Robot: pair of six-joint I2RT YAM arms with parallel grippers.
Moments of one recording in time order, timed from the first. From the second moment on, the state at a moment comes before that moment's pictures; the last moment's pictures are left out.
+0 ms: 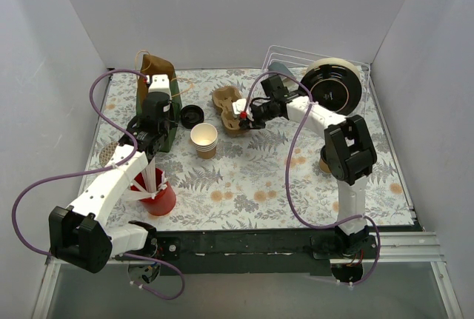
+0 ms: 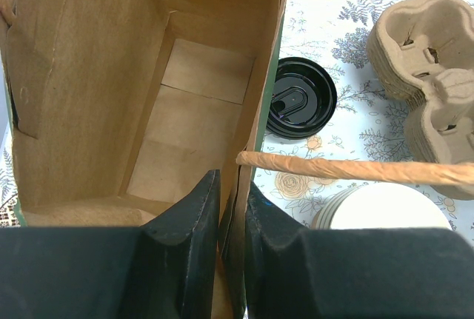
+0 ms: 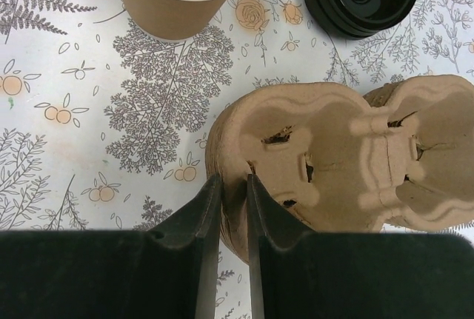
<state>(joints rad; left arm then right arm) -0.34 1.20 1.00 -0.29 -0.42 -0.16 0.52 2.02 1.54 -0.48 -0.83 -1.19</state>
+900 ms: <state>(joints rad) -0.34 1.20 1.00 -0.29 -0.42 -0.16 0.52 2.09 1.70 -0.60 -0.88 -1.08</state>
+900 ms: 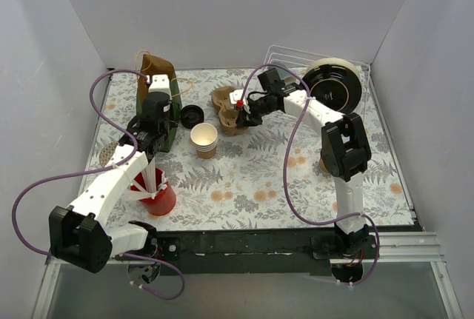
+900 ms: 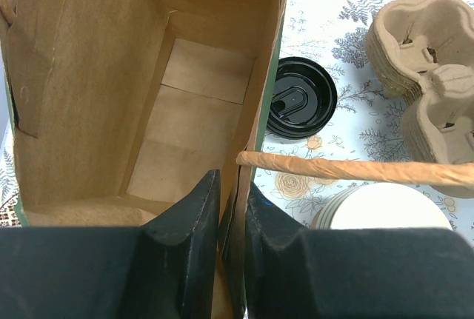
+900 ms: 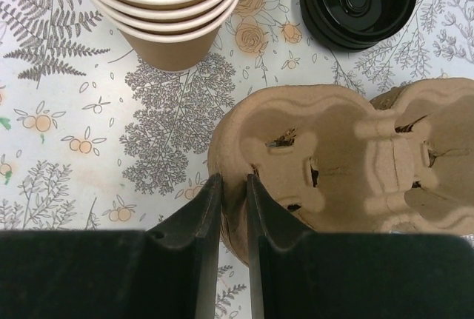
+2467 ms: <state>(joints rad) -0.34 1.20 1.00 -0.29 -0.42 -0.16 0.52 2.10 1.66 -0.47 -0.77 -0.82</state>
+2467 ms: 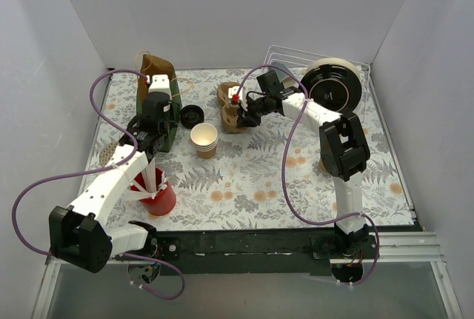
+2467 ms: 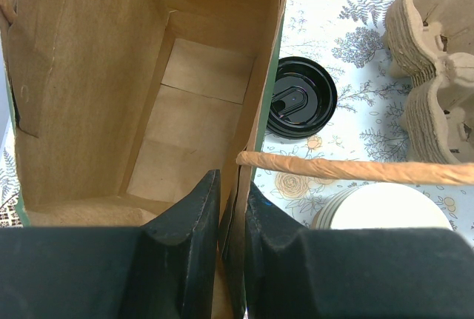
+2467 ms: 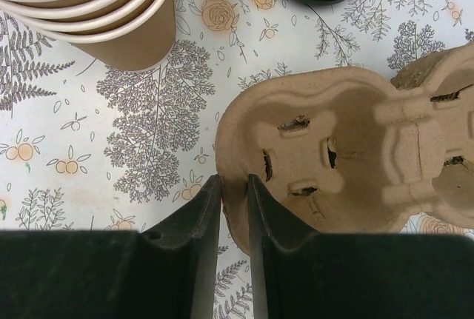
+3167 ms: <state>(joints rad) -0.34 1.21 1.00 -0.29 -0.42 -0.16 0.53 2.08 1.66 -0.44 -0.71 -0.80</state>
